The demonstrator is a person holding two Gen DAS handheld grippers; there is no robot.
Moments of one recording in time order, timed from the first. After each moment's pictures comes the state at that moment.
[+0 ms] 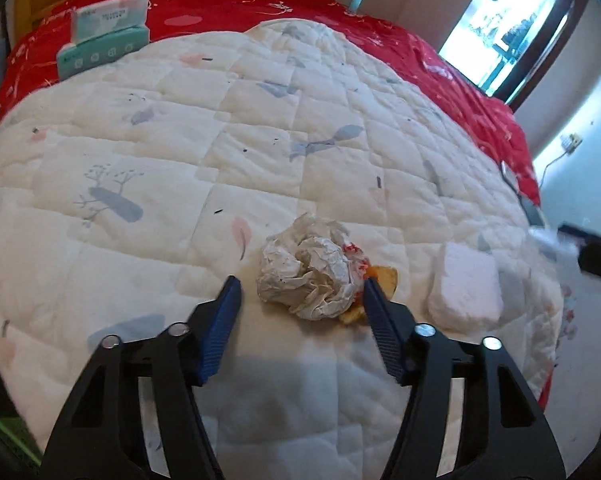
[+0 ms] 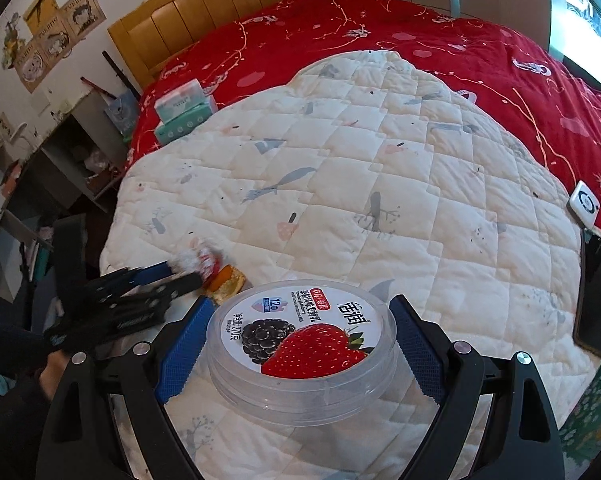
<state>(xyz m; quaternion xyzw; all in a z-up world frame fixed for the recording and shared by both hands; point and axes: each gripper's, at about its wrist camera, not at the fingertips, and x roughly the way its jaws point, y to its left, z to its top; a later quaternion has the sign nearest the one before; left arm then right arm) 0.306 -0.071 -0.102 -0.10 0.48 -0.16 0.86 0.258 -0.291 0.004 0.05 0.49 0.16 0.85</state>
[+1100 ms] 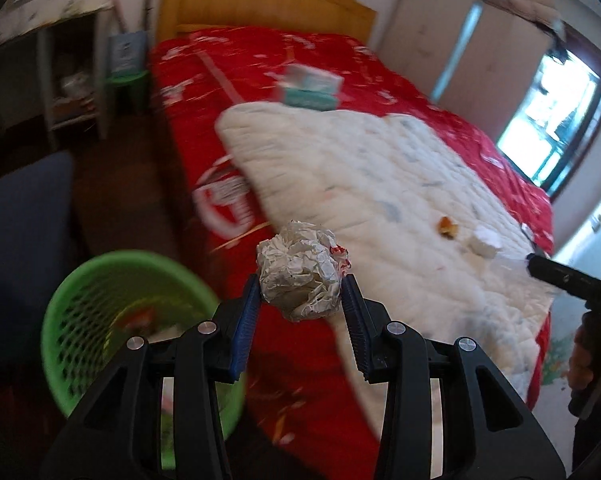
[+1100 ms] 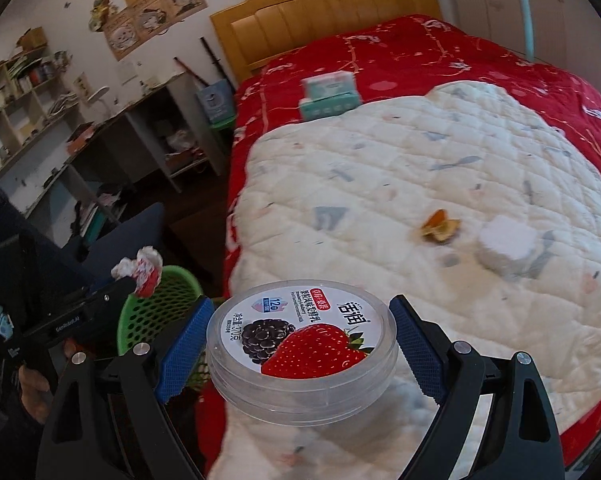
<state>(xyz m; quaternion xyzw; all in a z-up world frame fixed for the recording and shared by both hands) 0.031 0.147 -0.037 -0.16 0.38 0.02 0.91 0.101 -0.120 0.013 0.03 0.43 0.28 0.86</state>
